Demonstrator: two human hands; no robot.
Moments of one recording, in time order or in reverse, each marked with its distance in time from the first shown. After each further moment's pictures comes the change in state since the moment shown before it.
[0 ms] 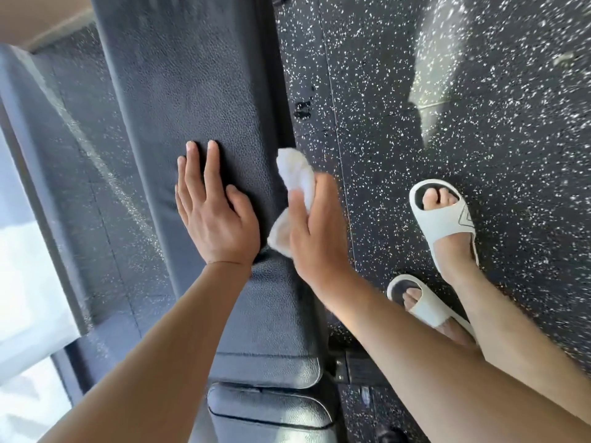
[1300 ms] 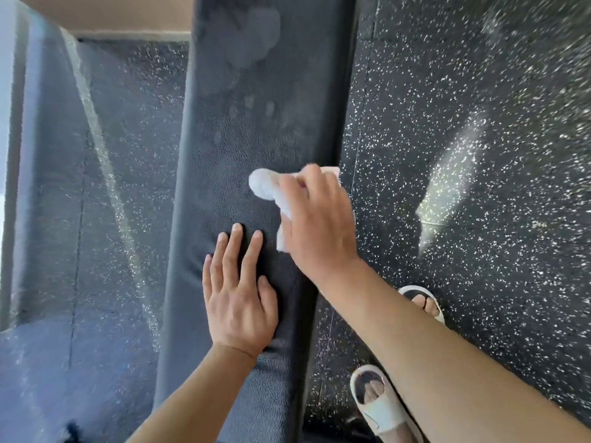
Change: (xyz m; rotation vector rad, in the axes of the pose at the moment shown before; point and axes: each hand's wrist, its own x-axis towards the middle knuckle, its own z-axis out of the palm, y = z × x) left_hand 0.000 -0.005 -0.001 0.031 -0.133 -0.069; right_hand 0.142 -0.097 0.032 -0.675 -0.177 -0.723
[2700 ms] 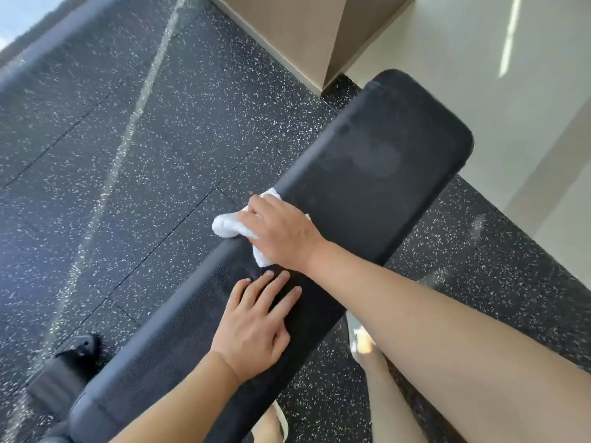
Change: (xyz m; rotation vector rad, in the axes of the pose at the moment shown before) left_hand 0.018 -0.002 -0.018 -0.144 -0.110 0.027; right_hand 0.121 -0.091 0.071 -0.089 -0.558 -1.005
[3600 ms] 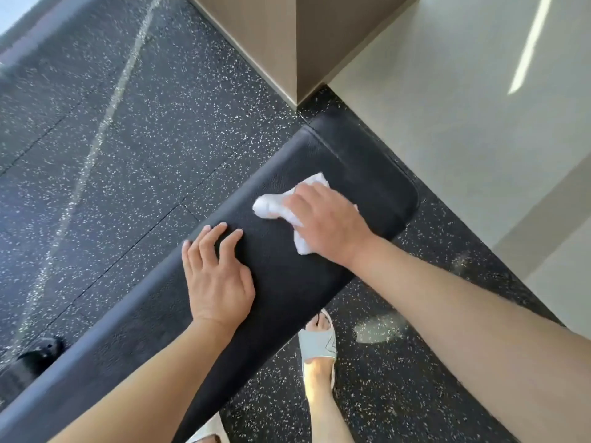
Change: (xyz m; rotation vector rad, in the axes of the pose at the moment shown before) left_hand 0.220 0.050 -0.005 -0.027 0.337 -0.625; right_hand -0.044 0.248 -0.085 -0.106 0.087 -0.091
